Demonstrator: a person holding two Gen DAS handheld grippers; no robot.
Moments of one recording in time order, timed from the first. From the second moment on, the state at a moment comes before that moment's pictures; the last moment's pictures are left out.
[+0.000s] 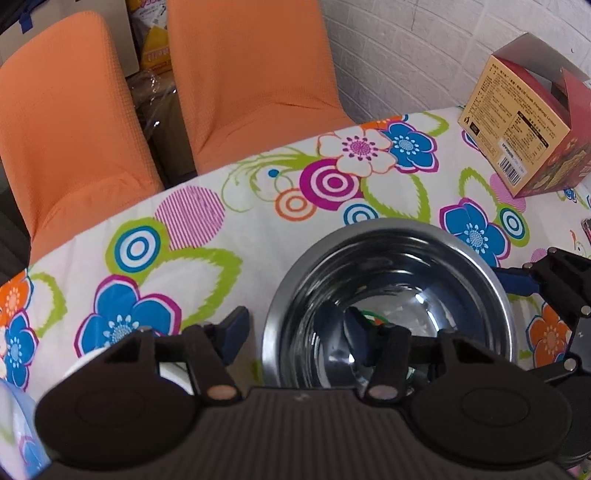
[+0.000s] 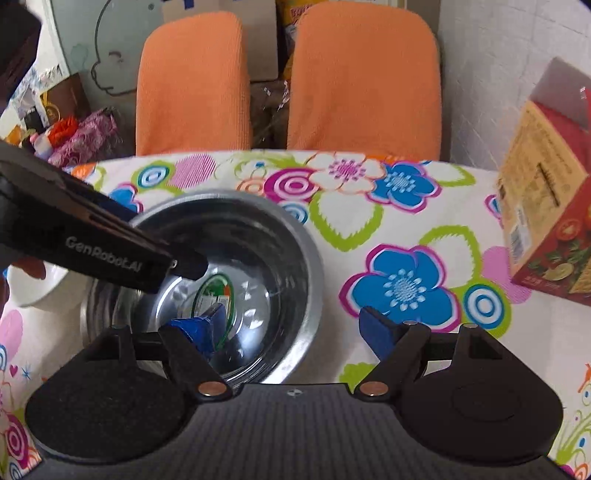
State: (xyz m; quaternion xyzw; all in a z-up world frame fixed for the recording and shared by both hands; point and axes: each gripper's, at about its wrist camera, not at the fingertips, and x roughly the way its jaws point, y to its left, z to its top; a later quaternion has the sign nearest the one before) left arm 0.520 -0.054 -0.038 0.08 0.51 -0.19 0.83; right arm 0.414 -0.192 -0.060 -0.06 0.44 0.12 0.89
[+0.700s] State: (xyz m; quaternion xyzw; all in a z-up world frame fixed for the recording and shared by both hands) left arm 0.509 -0.053 -0.033 0.07 0.50 -0.19 0.84; right arm 0.404 -0.187 -0.061 -0.08 0.40 0.18 0.90
